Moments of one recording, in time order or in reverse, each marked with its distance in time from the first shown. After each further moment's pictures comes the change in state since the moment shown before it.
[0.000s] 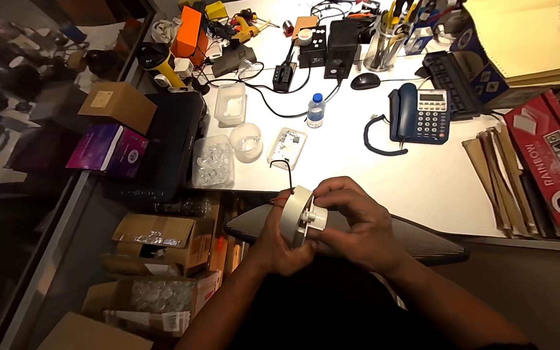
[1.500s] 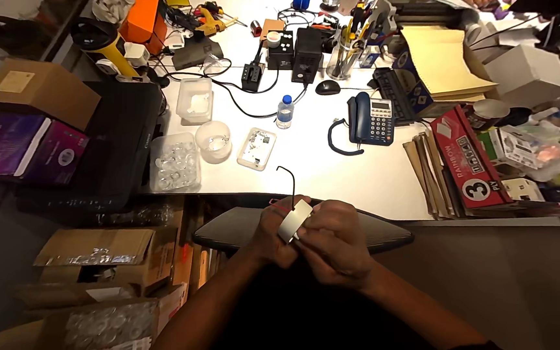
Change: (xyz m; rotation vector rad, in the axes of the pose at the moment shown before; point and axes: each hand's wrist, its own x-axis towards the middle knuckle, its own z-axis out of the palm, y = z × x) left_hand 0.016 -0.050 0.031 0.004 -0.012 0.407; right_hand -0.034 -0.002 0.007 -0.631 0.094 -0.418
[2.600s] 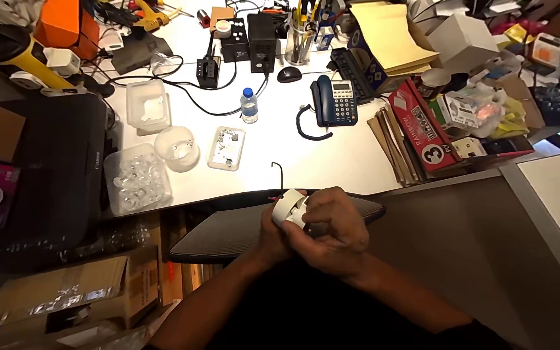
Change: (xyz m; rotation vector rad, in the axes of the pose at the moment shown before) left_hand -0.009 0.007 0.052 -0.069 0.155 -0.242; right_hand 0.004 -0.012 -0.009 -0.088 0.252 0.314
